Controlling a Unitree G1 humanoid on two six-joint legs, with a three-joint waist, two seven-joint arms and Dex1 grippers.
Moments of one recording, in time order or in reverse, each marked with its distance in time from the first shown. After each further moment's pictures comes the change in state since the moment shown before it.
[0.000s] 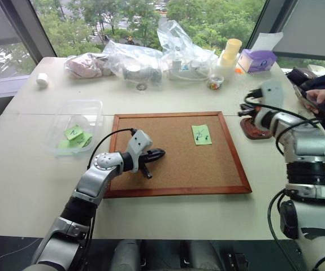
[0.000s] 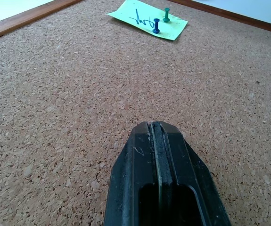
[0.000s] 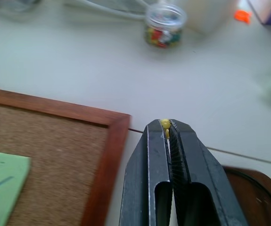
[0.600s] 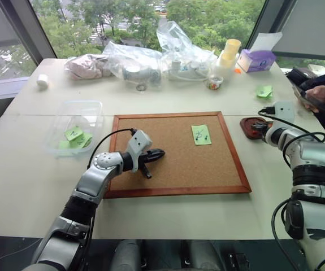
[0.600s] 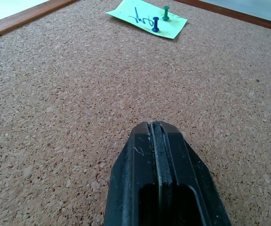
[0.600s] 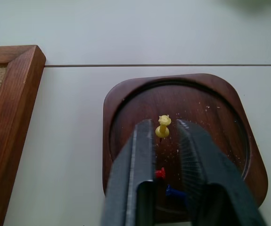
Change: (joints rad) left arm -0.001 0.000 -0.001 0.004 0.006 -0.002 -0.004; right arm 0.006 -0.004 -0.038 0.312 0.019 -0.122 -0.014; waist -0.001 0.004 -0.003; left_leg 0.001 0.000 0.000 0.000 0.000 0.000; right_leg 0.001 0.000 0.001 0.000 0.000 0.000
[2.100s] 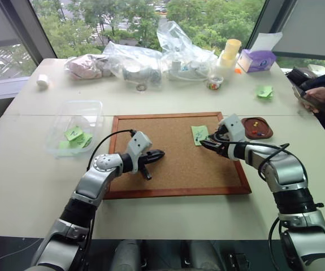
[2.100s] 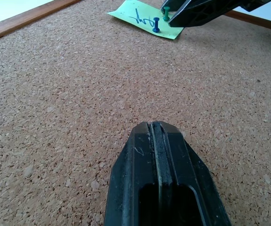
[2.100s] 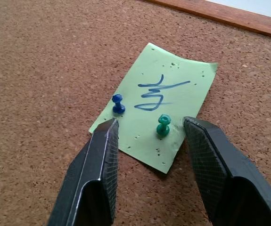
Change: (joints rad) left arm 0.026 0.001 0.004 -0.027 0.005 0.000 0.008; right arm 0.217 0.063 0.292 -0.580 0.125 0.122 0.235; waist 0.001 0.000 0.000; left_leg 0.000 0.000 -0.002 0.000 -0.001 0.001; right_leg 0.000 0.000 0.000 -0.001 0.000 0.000
